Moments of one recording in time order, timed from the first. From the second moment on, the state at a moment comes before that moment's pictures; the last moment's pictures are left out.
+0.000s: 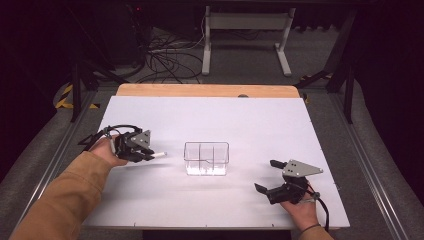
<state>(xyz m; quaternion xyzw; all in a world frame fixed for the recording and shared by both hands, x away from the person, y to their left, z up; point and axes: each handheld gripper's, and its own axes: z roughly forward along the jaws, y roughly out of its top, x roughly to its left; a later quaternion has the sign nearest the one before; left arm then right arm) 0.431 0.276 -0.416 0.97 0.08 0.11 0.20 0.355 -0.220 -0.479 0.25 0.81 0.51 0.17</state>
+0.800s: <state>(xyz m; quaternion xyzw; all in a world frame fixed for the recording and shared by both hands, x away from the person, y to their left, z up) 0.404 0.274 -0.357 0.90 0.13 0.15 0.38 0.355 -0.220 -0.479 0.26 0.81 0.51 0.17</state>
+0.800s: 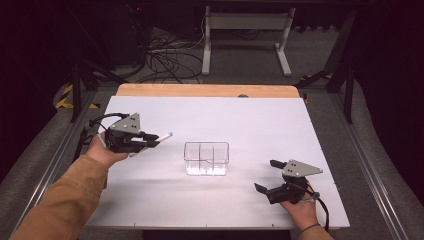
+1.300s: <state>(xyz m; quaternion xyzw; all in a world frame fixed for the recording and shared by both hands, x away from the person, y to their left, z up) 0.395 0.264 -0.343 0.85 0.15 0.11 0.50 0.355 -0.219 -0.479 0.25 0.81 0.51 0.17</state>
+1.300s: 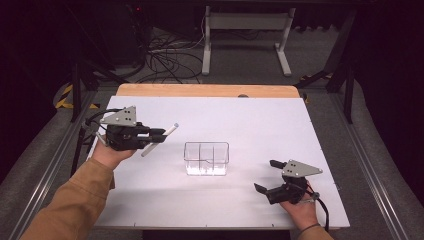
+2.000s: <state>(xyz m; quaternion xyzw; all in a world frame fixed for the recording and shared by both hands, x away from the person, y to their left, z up) 0.373 0.217 -0.338 0.76 0.18 0.10 0.61 0.354 -0.219 -0.479 0.25 0.81 0.51 0.17</state>
